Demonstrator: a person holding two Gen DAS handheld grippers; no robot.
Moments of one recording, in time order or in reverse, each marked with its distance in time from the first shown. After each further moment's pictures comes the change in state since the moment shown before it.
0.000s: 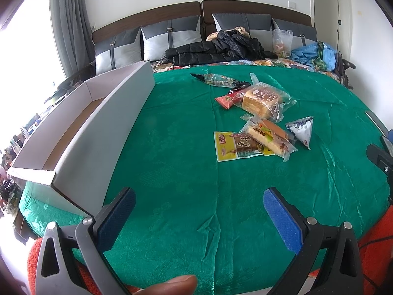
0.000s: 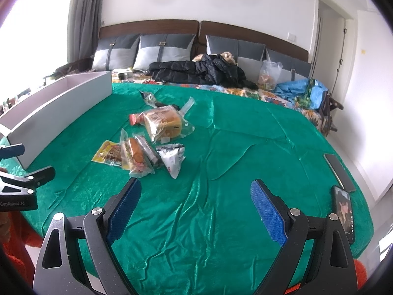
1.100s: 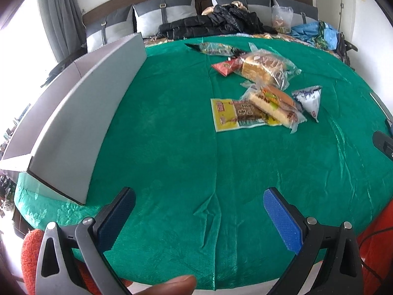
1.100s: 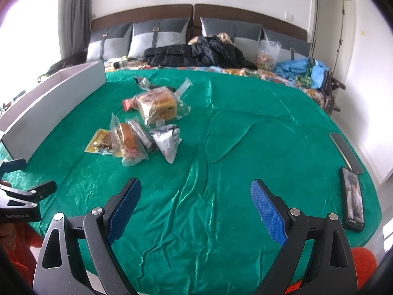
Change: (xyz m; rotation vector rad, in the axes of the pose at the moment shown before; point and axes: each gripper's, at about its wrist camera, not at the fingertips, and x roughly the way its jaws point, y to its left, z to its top) left arm 0.033 -0.003 -0.010 0.026 0.168 -0.017; right arm 0.025 -0.012 -0.009 0.064 0.108 0.019
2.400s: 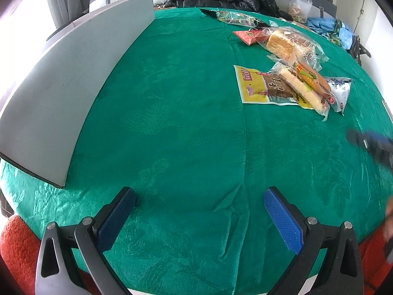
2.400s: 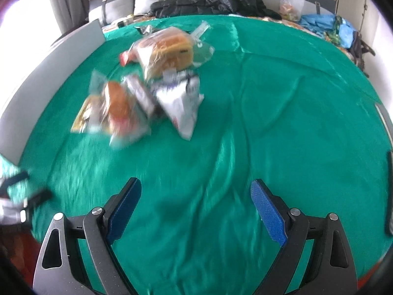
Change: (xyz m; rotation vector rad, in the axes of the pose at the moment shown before) left arm 0.049 0.026 -0.005 -0.097 0.143 -0.049; right arm 0.100 0.010 0.006 0.050 0.296 0.145
